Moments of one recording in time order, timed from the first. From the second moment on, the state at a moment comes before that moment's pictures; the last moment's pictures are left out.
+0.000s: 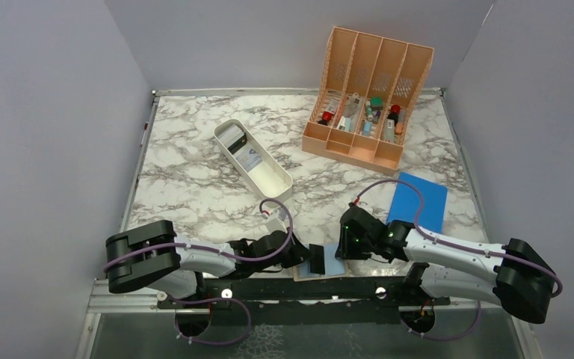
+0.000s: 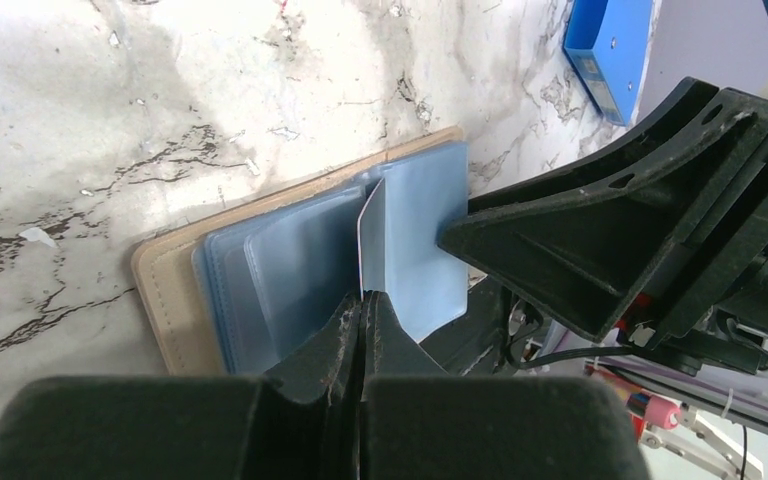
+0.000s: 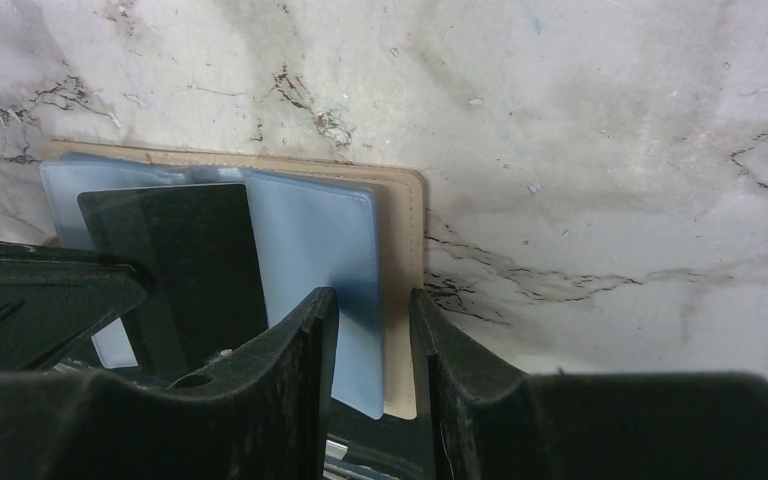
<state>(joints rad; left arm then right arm) -1.26 1.37 0.32 0.45 -0.21 -1.37 0.96 1.08 0.45 -0.46 0.06 0.94</state>
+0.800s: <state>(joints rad) -1.29 1.47 0.37 0.50 -0.25 -1.37 0.96 1.09 0.46 -0.46 0.06 0.94</state>
